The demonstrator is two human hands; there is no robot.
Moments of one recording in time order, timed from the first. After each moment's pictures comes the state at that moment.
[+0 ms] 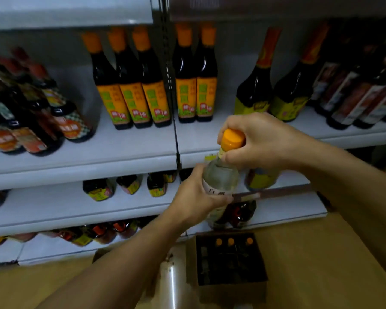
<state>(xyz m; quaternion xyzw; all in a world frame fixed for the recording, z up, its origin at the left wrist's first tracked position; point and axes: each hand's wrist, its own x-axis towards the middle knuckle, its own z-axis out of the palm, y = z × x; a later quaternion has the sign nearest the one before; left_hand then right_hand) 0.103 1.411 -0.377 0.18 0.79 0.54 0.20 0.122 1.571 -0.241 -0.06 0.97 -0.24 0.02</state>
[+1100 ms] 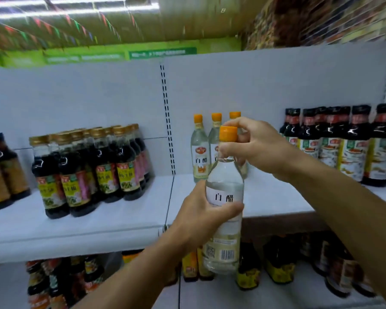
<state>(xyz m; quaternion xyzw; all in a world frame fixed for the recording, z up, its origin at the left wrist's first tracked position) 0.050 1.488 -0.028 0.32 0.74 0.59 -0.01 0.078 1.646 0.079 -0.16 0.83 -0.49 -0.22</state>
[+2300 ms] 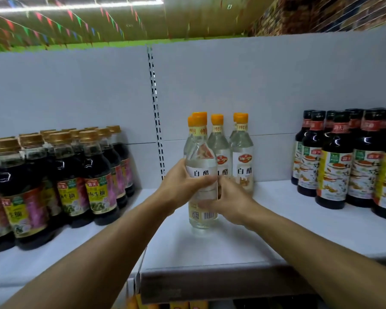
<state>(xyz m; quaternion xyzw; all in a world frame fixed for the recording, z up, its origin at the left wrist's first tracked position) -0.134 1.523 0.007 0.30 0.76 0.58 -0.01 -0.091 1.672 -0.021 -0.09 0.87 -0.47 -0.10</state>
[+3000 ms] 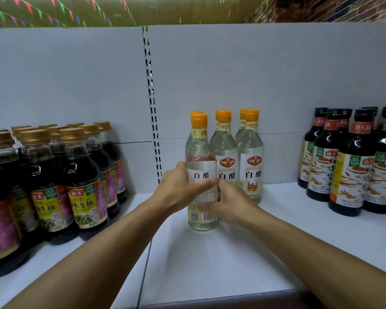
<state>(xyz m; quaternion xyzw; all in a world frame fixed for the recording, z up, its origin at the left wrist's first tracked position) -0.217 1.516 -0.017 0.25 0.85 0.44 -0.09 -0.145 1.664 -0.030 -0.04 0.90 -0.43 -0.11</state>
